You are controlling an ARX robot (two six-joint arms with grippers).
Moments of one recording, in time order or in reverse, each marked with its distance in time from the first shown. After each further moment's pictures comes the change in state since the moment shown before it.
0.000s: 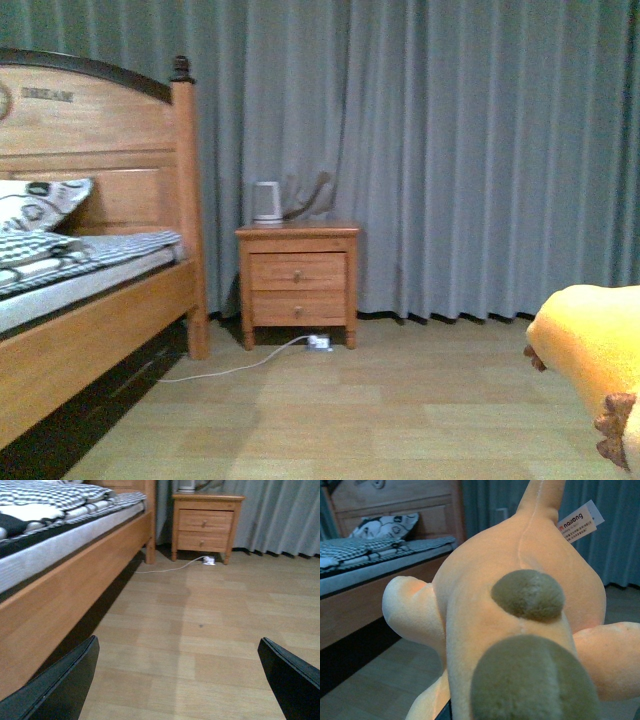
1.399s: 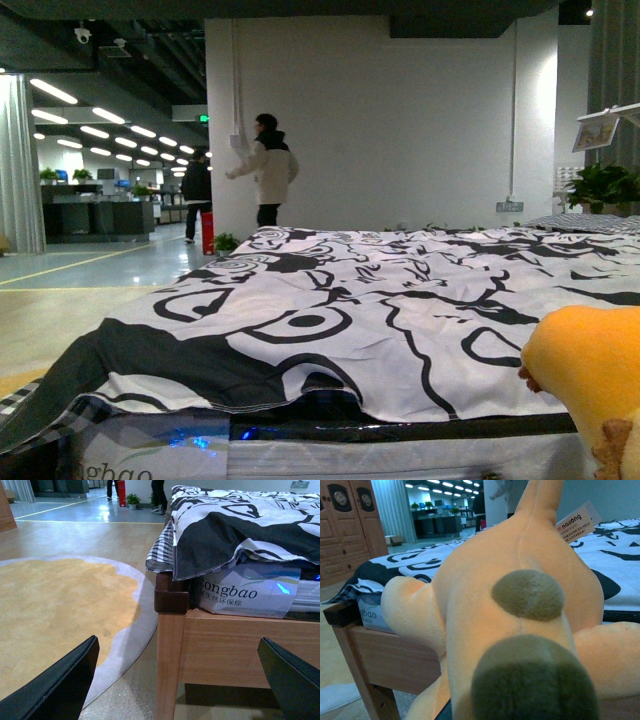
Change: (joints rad) left arm 0.002 0.000 0.000 0.000 -0.002 0.000; right arm -0.001 0.003 0.000 0.002 -0.006 0.001
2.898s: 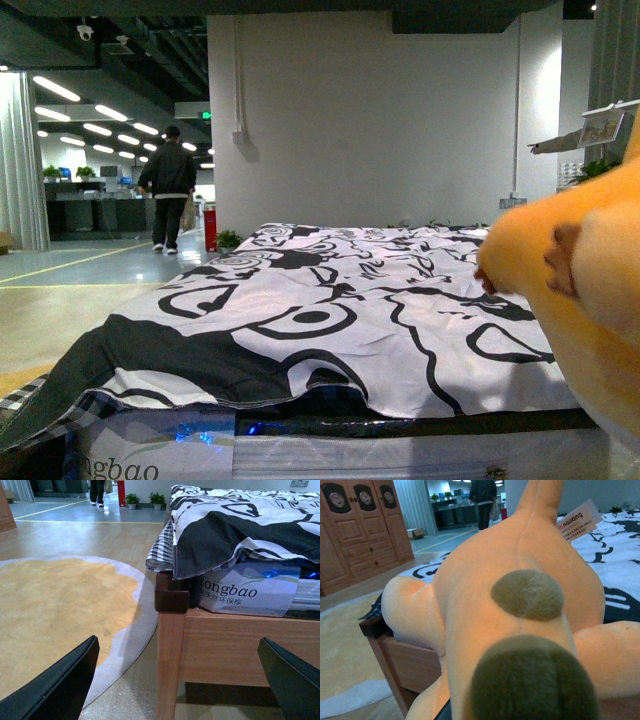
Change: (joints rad) left arm 0.000 0.000 0.000 0.000 0.002 0.000; right arm -0.055 0.235 0.230 -0.032 -0.145 0.062
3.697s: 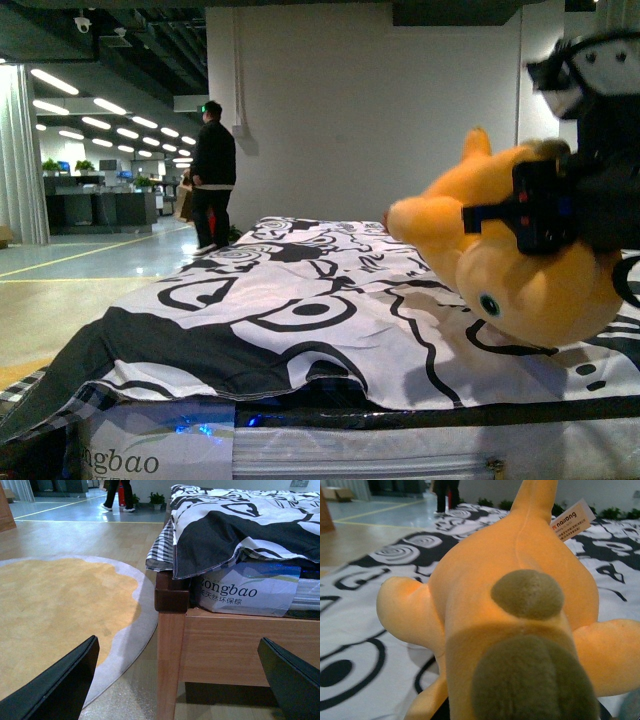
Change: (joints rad) left arm 0.000 0.000 0.000 0.000 0.000 0.000; right arm 0.152 1.126 0.707 0.365 0.320 -0.169
